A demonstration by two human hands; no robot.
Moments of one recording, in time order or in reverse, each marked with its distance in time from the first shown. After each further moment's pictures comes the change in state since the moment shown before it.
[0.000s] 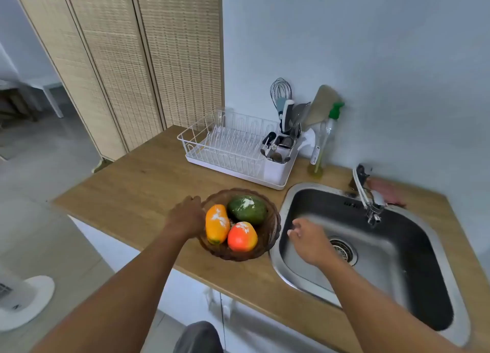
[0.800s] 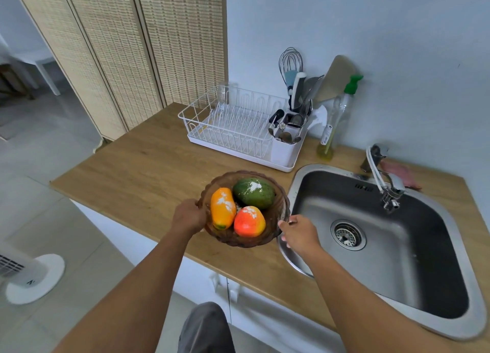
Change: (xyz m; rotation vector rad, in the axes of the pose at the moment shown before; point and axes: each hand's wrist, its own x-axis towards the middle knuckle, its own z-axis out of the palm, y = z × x) left_hand 0.008 -0.028 0.049 -0.698 -0.091 -0.281; right_hand 0.014 -0.010 0.066 0.420 0.070 0.319
